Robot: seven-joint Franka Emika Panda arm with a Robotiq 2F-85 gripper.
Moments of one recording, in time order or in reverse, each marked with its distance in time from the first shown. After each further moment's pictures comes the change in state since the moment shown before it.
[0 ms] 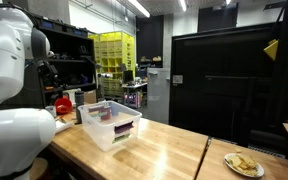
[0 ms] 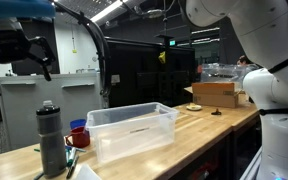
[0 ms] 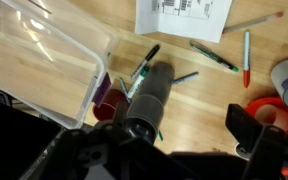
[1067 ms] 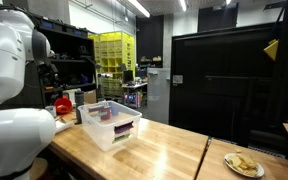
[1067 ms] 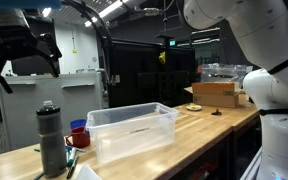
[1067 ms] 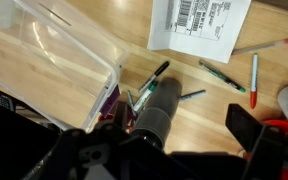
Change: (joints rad) arm 0.000 0.026 -0.004 0.075 0.039 -0.119 -0.085
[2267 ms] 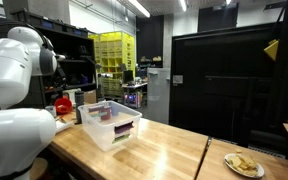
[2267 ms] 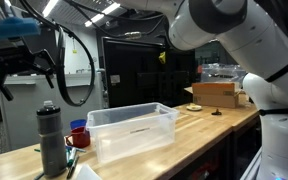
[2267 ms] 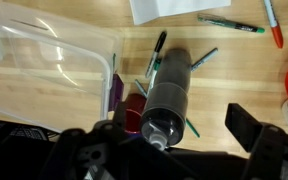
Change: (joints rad) arm 0.000 0.220 -0.088 0.299 0.004 -0.033 0.242
